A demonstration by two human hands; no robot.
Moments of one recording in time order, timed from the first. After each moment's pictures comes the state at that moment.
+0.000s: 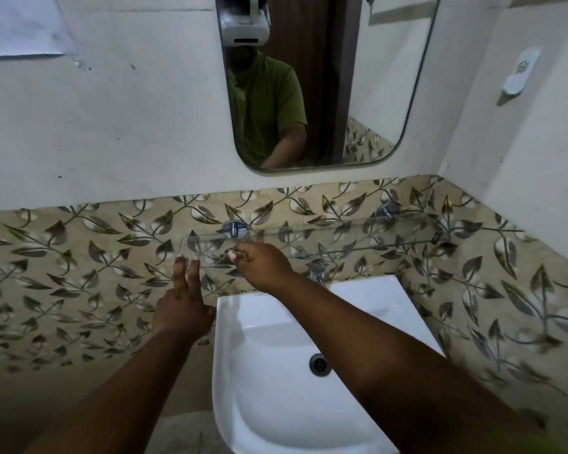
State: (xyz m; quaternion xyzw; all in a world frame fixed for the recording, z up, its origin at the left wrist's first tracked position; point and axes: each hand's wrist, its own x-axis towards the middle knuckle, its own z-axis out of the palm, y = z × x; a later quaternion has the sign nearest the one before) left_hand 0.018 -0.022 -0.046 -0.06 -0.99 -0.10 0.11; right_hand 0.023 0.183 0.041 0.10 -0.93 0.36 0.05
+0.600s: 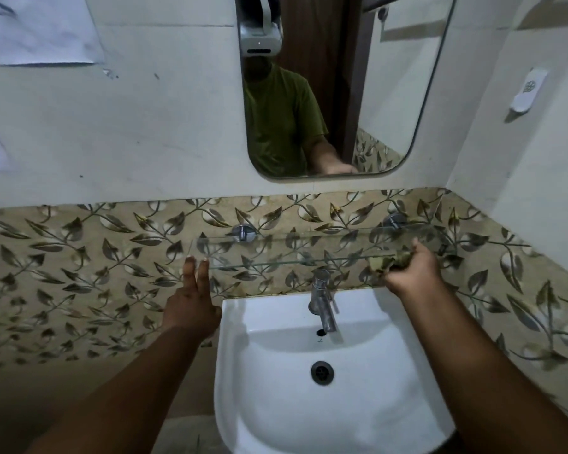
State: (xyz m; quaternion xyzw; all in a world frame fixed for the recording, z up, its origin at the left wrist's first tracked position) left_hand 0.015 -0.017 -0.047 -0.06 -0.99 -0.09 0.12; right_hand 0.077 0.388 0.061 -0.32 -0.22 0.91 0.12
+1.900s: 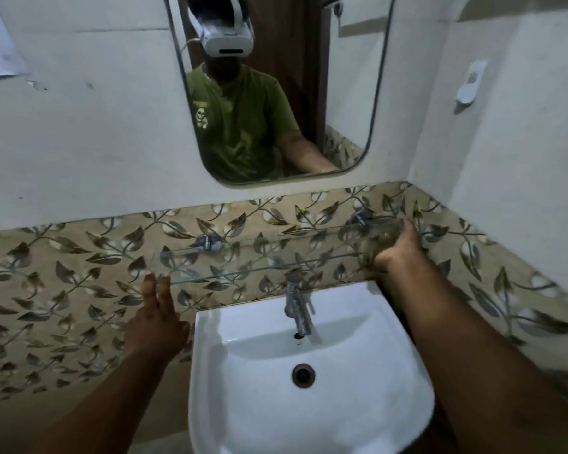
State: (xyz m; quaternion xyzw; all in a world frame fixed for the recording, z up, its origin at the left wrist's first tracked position) left_hand 0.023 -0.021 -0.047 -0.03 -0.98 -0.13 0.12; right_hand 0.047 0.435 0.078 -0.39 -0.27 0.87 0.11
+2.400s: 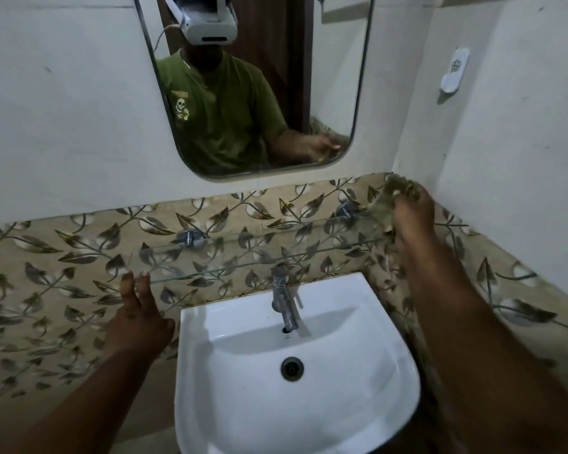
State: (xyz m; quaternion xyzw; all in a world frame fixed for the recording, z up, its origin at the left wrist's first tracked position) left_hand 0.015 -0.004 -0.050 -0.05 -0.98 -0.15 0.14; right_hand 0.074 0.470 0.112 -0.34 -0.64 0.61 0.32
